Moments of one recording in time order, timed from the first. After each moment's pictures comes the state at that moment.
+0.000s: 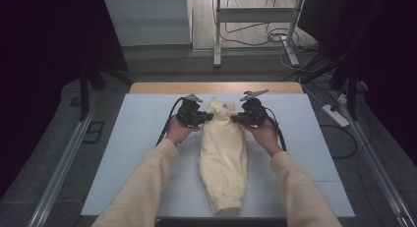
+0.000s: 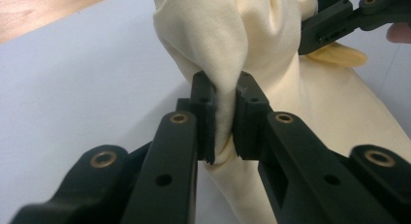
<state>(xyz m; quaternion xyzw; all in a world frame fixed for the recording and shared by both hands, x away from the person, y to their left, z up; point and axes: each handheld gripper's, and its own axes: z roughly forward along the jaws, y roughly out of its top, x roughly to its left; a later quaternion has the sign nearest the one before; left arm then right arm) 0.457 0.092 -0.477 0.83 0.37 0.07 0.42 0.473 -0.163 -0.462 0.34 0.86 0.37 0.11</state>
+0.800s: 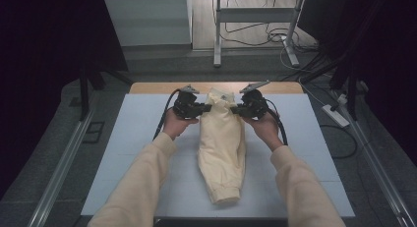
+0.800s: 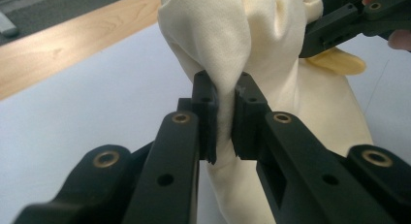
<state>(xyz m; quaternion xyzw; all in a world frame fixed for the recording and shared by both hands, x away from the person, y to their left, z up) 0.459 0.100 -0.449 0.81 0.37 0.08 0.44 0.472 -0.157 -0.429 0.31 0.86 0.38 0.14</state>
